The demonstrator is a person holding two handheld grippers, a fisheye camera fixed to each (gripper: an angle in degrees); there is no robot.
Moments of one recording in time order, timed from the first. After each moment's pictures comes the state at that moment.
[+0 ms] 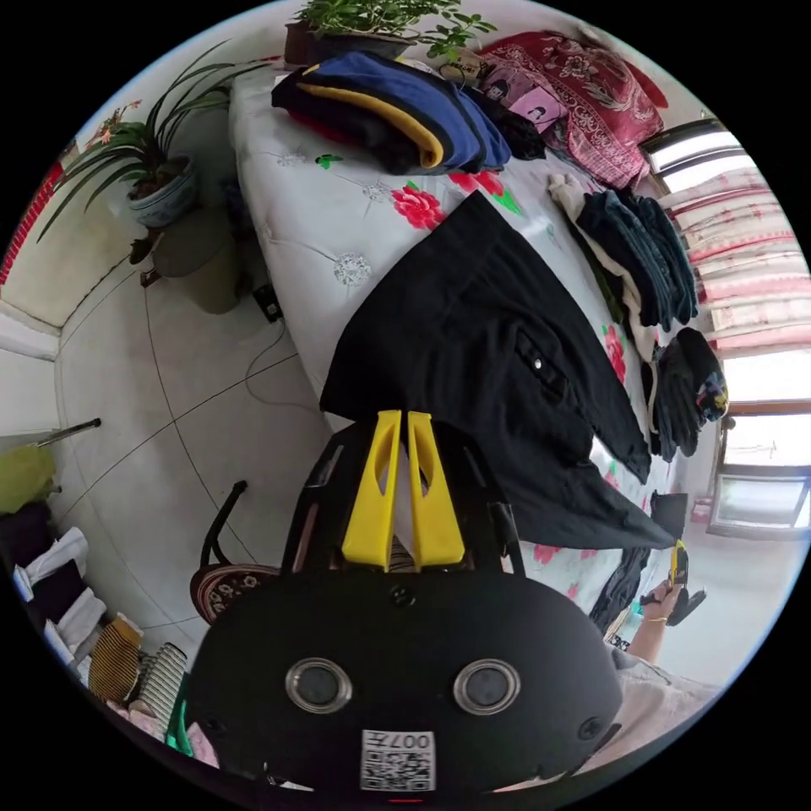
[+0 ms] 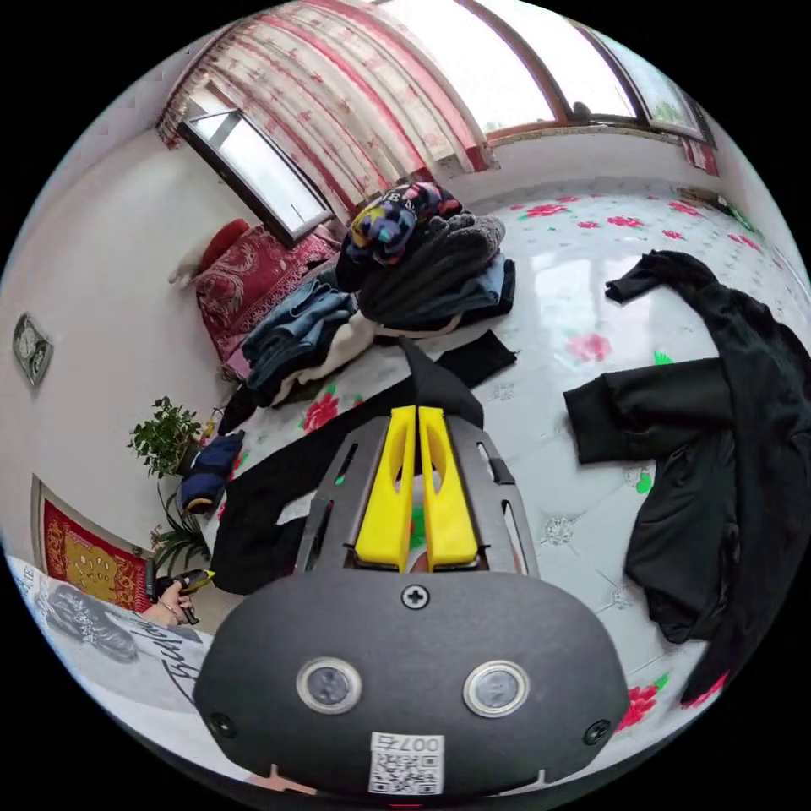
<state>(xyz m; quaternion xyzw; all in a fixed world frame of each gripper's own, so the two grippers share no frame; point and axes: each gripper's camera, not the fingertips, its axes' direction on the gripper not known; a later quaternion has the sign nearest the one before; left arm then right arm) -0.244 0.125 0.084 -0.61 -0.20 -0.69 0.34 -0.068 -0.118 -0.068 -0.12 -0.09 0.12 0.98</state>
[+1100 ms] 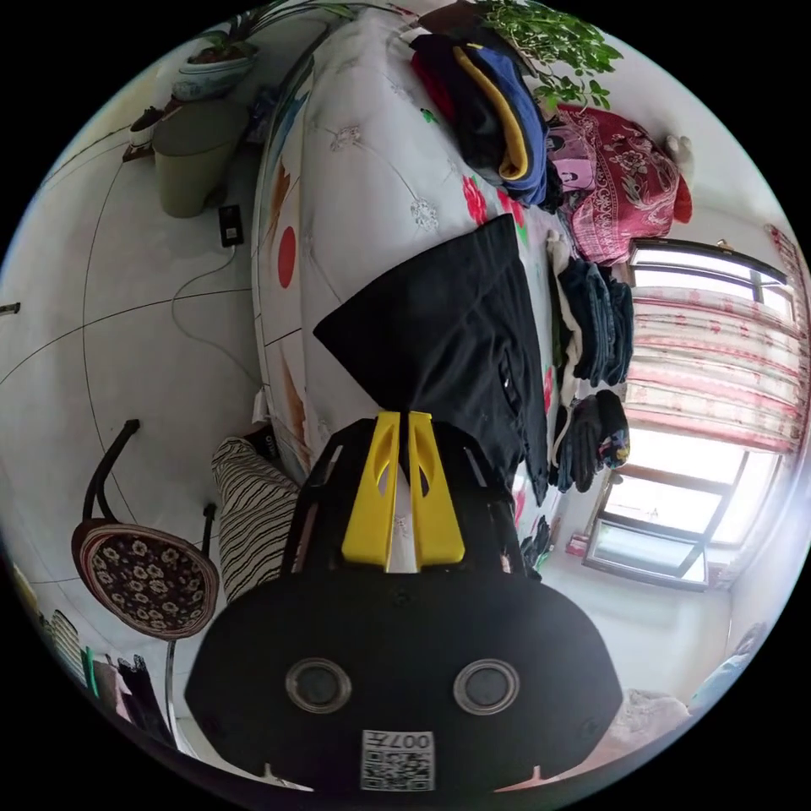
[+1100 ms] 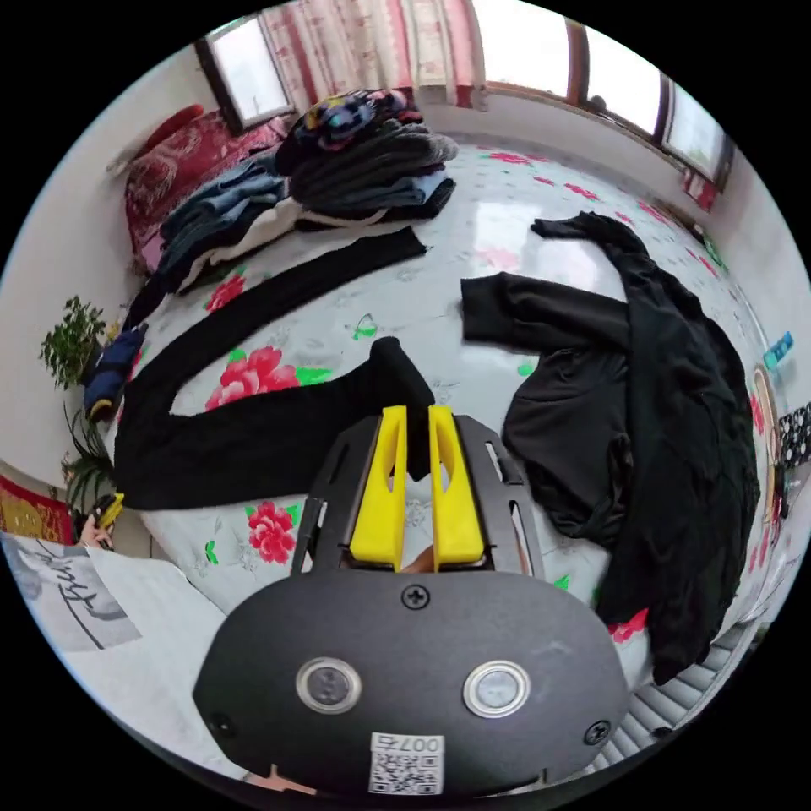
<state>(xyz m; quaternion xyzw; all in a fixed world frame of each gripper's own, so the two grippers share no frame) -0.299 0.081 -0.030 -0.45 -0.20 -0.83 0.27 -0.078 -0.109 -0.093 -0.24 0.06 0.07 0.97</state>
